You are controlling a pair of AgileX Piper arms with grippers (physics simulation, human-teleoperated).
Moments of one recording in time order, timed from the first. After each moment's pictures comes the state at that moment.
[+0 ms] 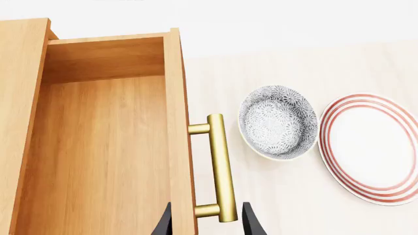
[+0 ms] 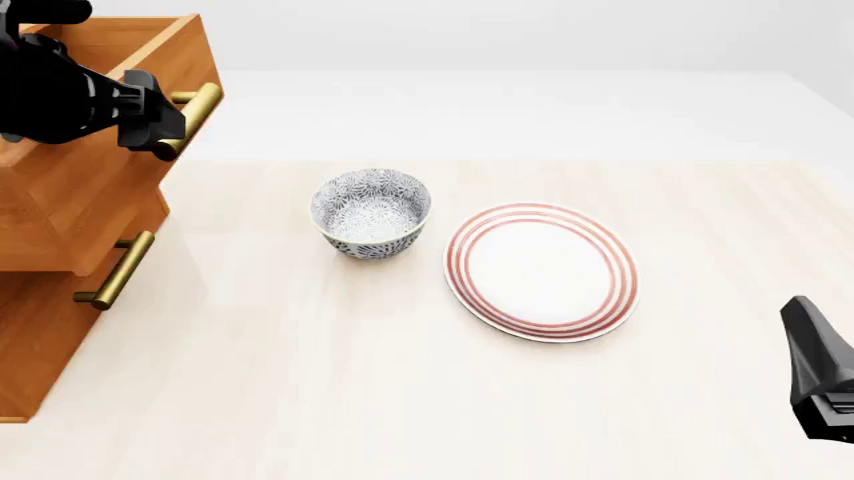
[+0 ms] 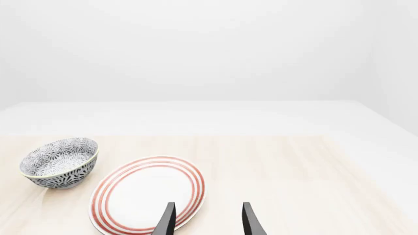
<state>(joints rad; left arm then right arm) -0.13 1.18 -1.12 0.72 -0.04 0.00 0.03 -0.01 -0.03 0.00</state>
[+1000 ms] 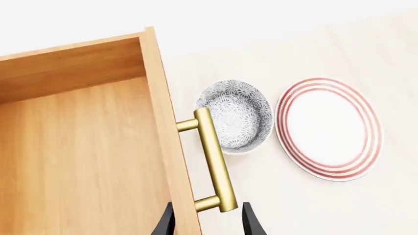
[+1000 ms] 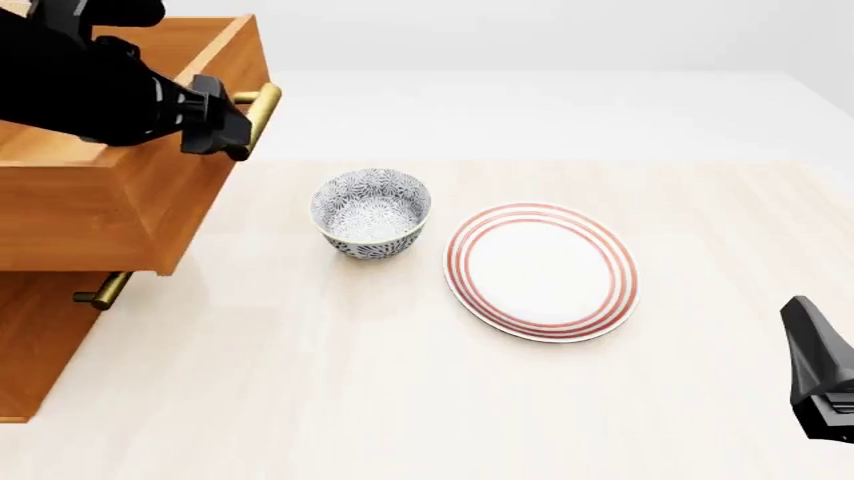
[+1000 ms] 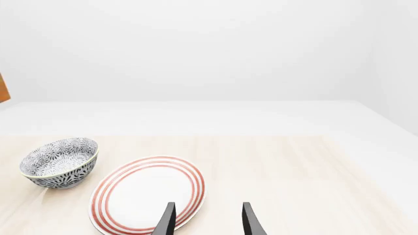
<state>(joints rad) -0.31 1.20 -1.14 0.71 -0.07 0.00 0.03 -0.01 -0.03 0.00</state>
